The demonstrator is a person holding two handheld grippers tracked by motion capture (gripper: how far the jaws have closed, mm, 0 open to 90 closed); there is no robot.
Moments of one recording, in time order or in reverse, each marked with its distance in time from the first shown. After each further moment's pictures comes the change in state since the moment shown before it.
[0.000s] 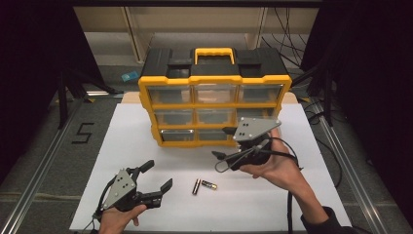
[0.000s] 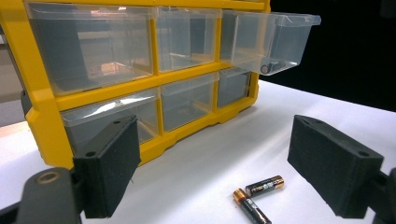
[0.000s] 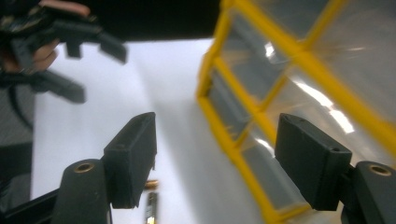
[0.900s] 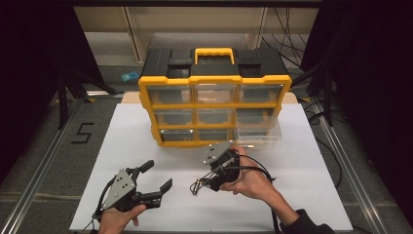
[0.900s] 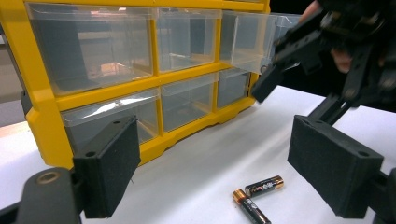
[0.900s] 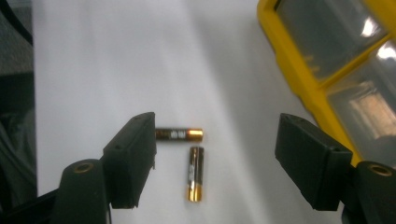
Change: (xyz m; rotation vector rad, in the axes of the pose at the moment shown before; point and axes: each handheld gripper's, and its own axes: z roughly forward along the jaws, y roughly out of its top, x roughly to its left) left arm 0.000 0.000 -0.001 -0.003 -0.001 0.000; right arm 0.029 -0.041 0.084 0.299 0.126 -0.011
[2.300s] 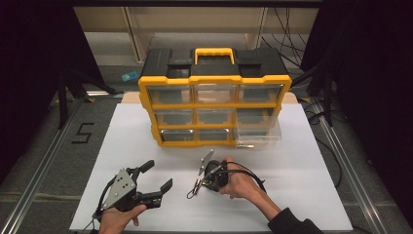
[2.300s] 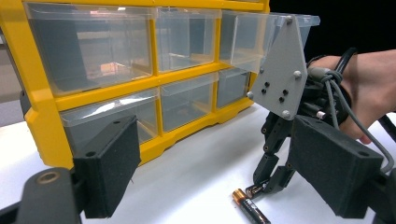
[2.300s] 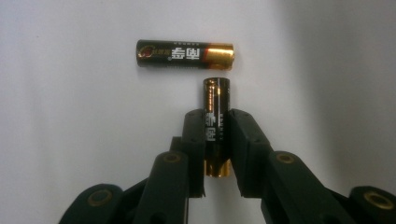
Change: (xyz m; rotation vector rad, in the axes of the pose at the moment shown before) left arm 0.000 0.000 0.001 -0.001 -0.003 0.007; right arm -0.004 -0.025 0.069 0.327 0.139 0.017
